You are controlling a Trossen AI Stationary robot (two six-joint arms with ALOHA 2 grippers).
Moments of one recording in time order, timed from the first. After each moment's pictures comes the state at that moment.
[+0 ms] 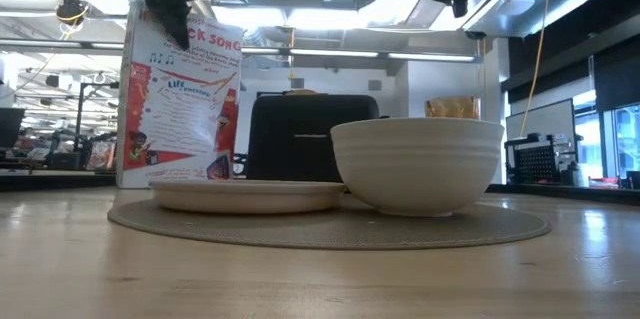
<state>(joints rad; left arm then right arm) 0.65 1.18 1.33 -1.13 -0.34 0.14 -0.16 0.98 0.83 0.05 0.07 0.41</state>
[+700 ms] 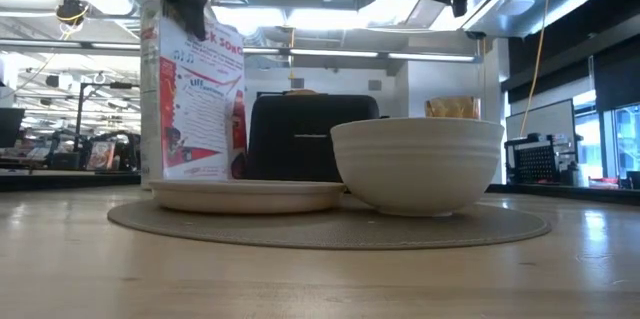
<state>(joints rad) 0.63 1.27 1.48 -1.19 -0.28 0.00 -0.16 0.98 0.83 0.05 0.06 0.38</state>
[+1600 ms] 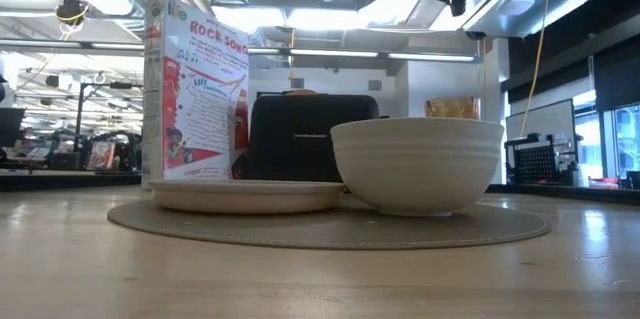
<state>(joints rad) 0.41 1.12 1.77 -1.22 -0.52 -0.20 -0.16 0.98 0.83 0.05 0.02 0.39</state>
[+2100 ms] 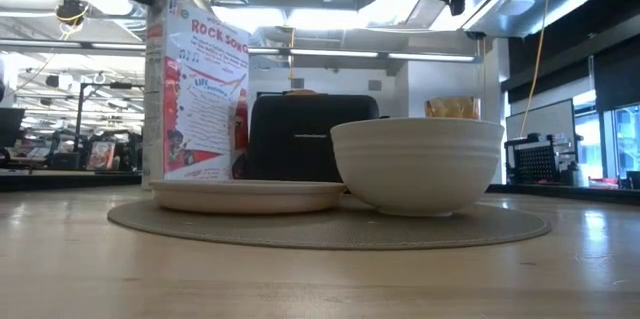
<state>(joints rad) 0.27 0.68 1.00 -0.82 -0.59 -0.55 -0.16 0.98 0.83 0.05 0.00 0.38</state>
